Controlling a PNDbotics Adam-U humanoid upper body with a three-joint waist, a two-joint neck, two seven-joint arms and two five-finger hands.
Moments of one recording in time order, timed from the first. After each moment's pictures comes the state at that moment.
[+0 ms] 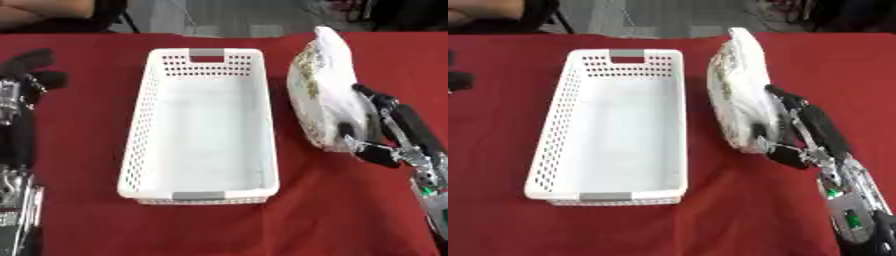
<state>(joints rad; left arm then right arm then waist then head) -0.15 0.21 0.21 -1.89 -0.08 -0.20 0.06 -0.34 -0.35 0.08 -1.57 0.83 -0.08 0.11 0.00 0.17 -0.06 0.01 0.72</state>
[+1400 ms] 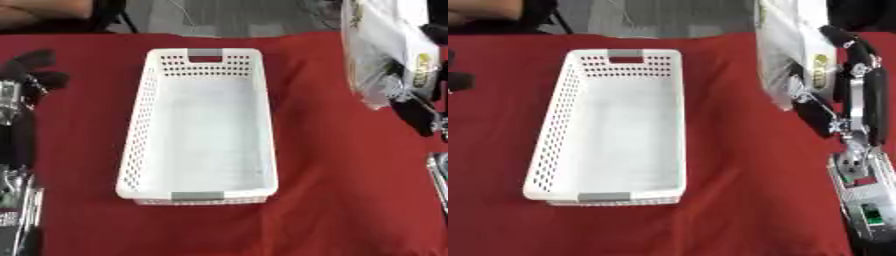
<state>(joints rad) -0.15 0.21 0.21 -1.89 -0.08 -0.20 0.05 -0.37 -0.35 0.08 -1.82 0.61 -0.01 -0.28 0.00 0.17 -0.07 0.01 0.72</state>
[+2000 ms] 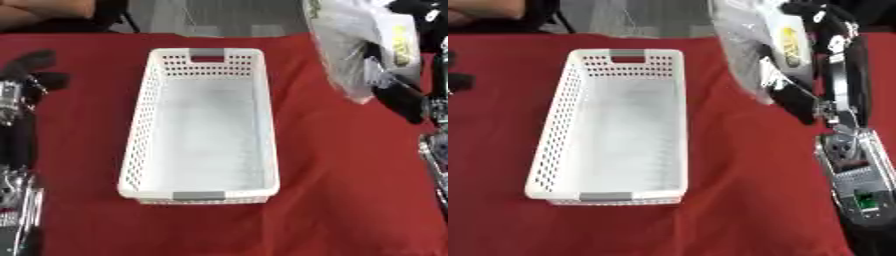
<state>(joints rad) -0.15 0.21 0.21 -1.88 -0.08 -0.20 0.05 -0.53 -0.38 0.20 -1.89 0.54 -0.08 -0.18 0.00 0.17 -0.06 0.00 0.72</state>
